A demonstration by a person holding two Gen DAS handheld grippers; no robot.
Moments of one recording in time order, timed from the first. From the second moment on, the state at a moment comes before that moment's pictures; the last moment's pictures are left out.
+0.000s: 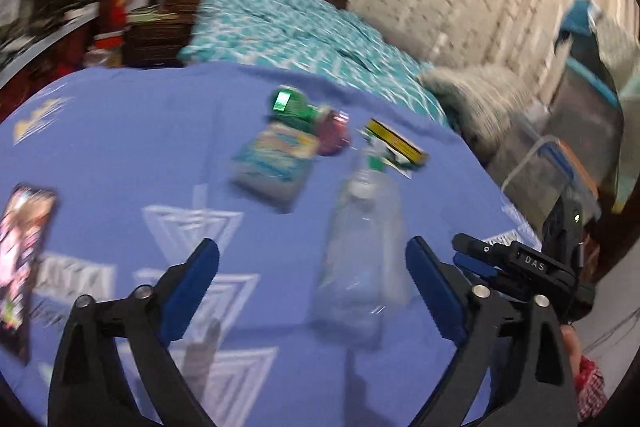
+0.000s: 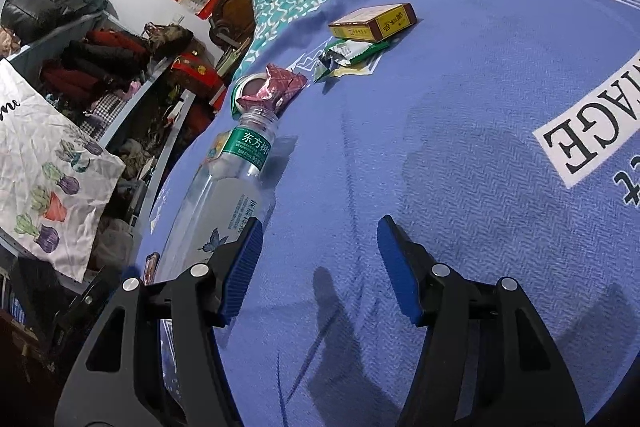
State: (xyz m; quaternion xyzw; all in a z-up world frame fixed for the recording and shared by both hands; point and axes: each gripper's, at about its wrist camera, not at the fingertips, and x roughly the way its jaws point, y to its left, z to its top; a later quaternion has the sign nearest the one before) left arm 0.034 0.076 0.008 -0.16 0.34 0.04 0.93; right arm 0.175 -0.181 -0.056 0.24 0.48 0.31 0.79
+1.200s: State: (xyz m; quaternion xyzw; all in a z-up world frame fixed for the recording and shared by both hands) left arm -0.066 0.164 -0.020 -0.23 0.25 0.16 0.93; right arm 0.222 0.092 -0.043 0.06 0.52 0.22 0.82
